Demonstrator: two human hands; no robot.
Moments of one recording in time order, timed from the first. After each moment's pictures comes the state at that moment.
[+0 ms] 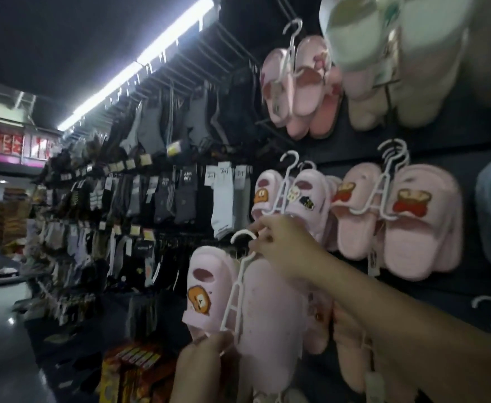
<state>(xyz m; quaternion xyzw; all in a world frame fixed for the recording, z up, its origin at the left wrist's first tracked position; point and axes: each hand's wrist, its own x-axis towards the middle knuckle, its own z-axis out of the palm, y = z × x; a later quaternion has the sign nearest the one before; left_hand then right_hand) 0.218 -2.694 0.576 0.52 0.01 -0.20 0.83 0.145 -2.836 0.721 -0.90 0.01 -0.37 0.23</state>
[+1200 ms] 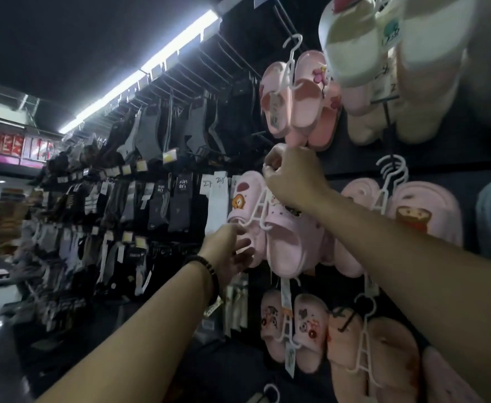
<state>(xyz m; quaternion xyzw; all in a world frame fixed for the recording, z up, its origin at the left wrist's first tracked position) 0.251 -2.754 0.736 0.52 -0.21 -0.18 0.81 0.159 -2.860 0.849 -0.82 0.07 -0.57 0.04</state>
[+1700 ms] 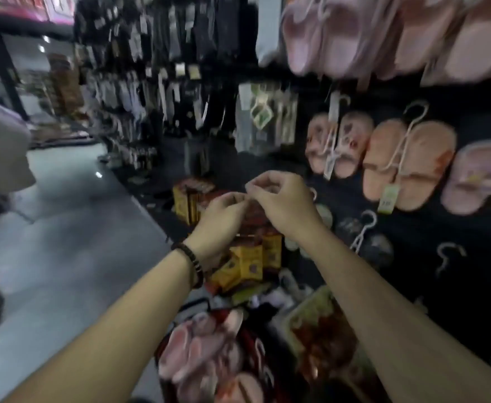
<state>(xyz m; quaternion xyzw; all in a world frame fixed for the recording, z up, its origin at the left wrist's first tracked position) 0.084 -2.574 0.472 0.69 -0.19 -0.17 0.67 0.051 -2.711 0.485 -0.84 0.05 -0.26 0.48</state>
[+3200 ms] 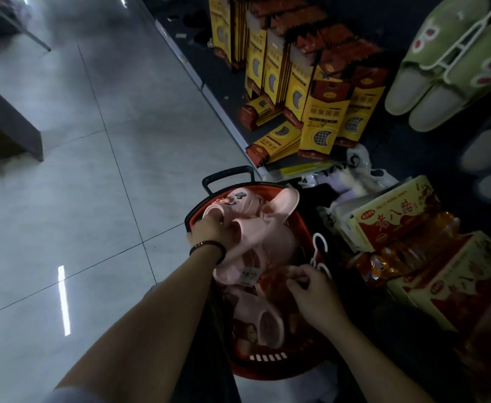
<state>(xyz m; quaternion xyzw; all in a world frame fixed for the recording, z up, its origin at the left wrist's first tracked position) 0.228 -2.492 -0.030 0.95 0.11 -0.17 0.25 0.051 -2.686 -0.027 -0.82 0.26 0.12 0.50</state>
